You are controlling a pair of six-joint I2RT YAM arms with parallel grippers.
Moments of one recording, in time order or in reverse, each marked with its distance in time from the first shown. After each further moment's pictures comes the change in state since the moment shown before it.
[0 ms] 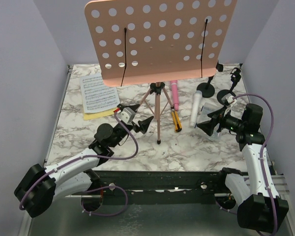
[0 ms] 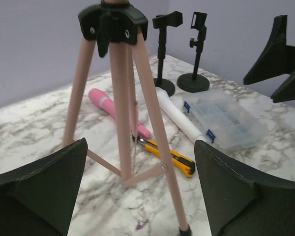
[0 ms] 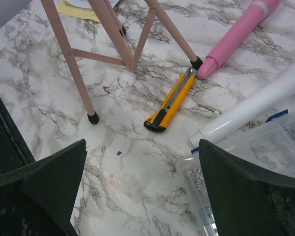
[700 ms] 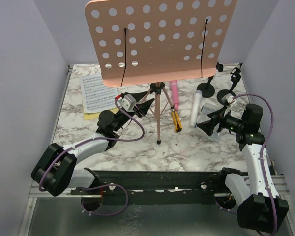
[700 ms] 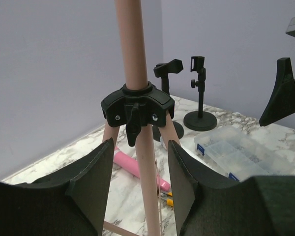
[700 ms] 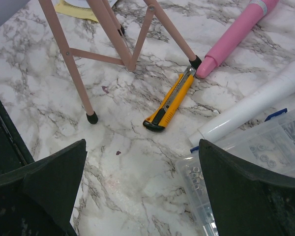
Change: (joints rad) left arm 0.182 0.318 0.193 0.300 0.274 0.009; right arm 0.000 0.000 -0.003 0.000 0.006 0.000
